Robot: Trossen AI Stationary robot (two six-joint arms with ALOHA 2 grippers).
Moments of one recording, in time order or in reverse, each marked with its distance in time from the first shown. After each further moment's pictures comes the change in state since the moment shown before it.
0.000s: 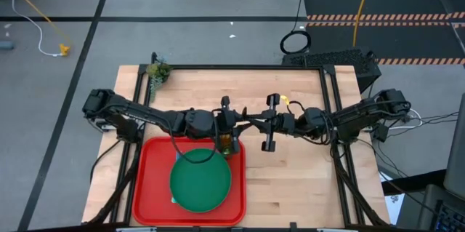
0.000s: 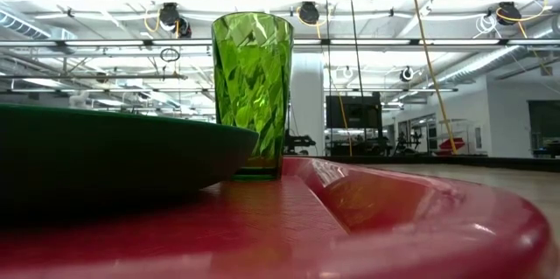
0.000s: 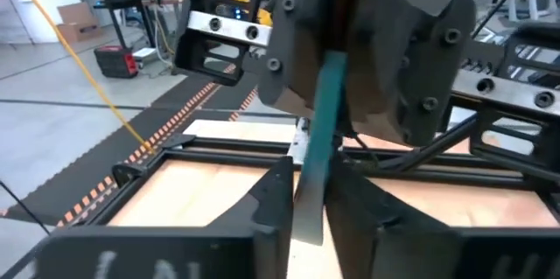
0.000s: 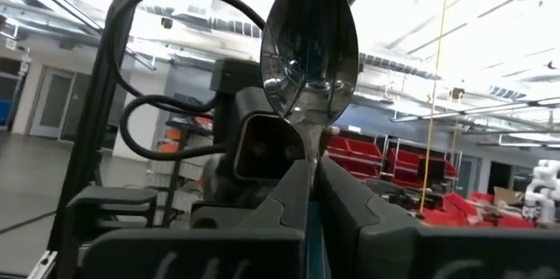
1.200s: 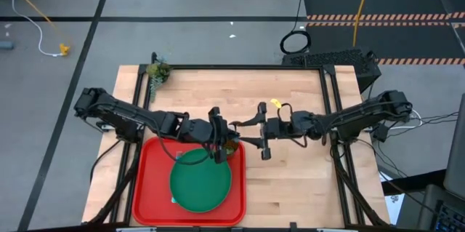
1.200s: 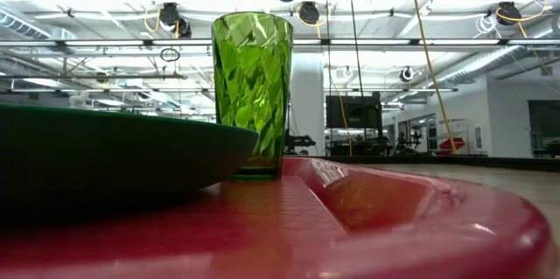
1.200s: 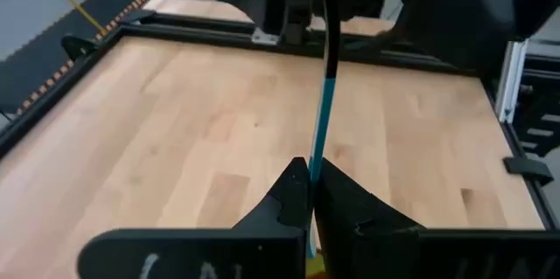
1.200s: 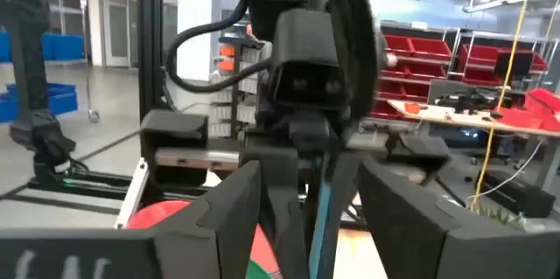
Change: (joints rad) left arm -0.073 -0.098 -0.001 -0.463 0.060 -0.244; right arm 0.001 -0.019 0.093 -0.454 -0.087 0.207
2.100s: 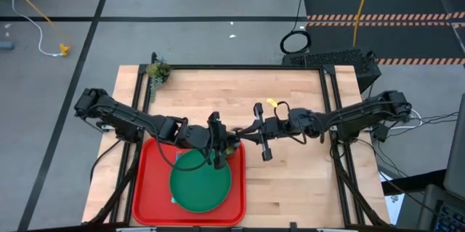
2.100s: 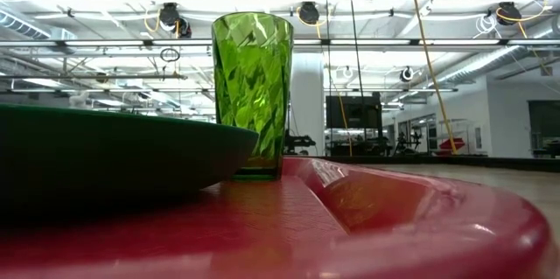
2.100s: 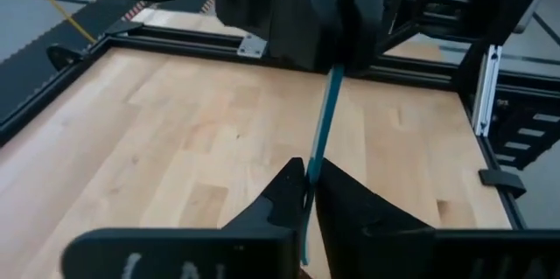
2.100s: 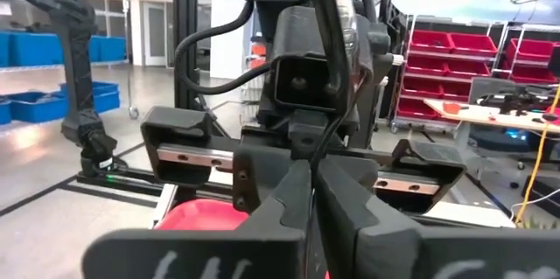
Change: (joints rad) left arm -0.053 0.010 0.000 0.048 -0.034 -0.029; right arm -0.032 0.008 0.044 -0.045 -0.125 0.031
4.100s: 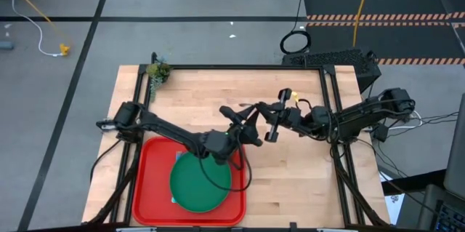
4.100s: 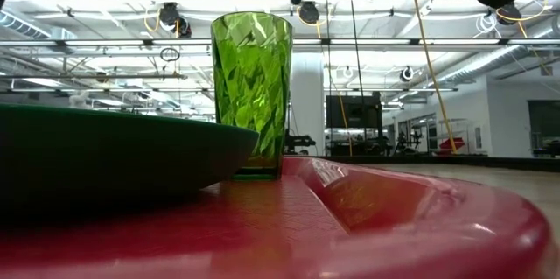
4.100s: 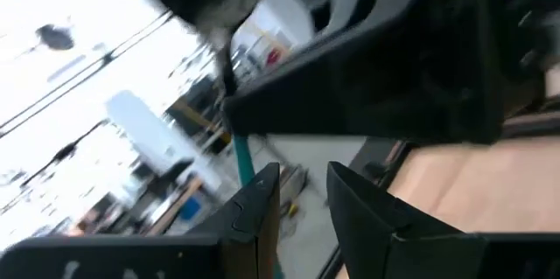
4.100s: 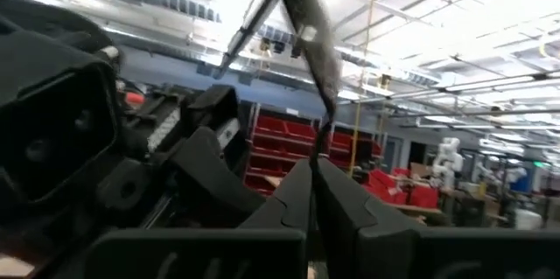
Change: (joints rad) left arm 0.021 0.447 0.225 0.946 -0.803 1.210; right arm 0.017 -0.059 -0.265 0.567 0.394 -0.313
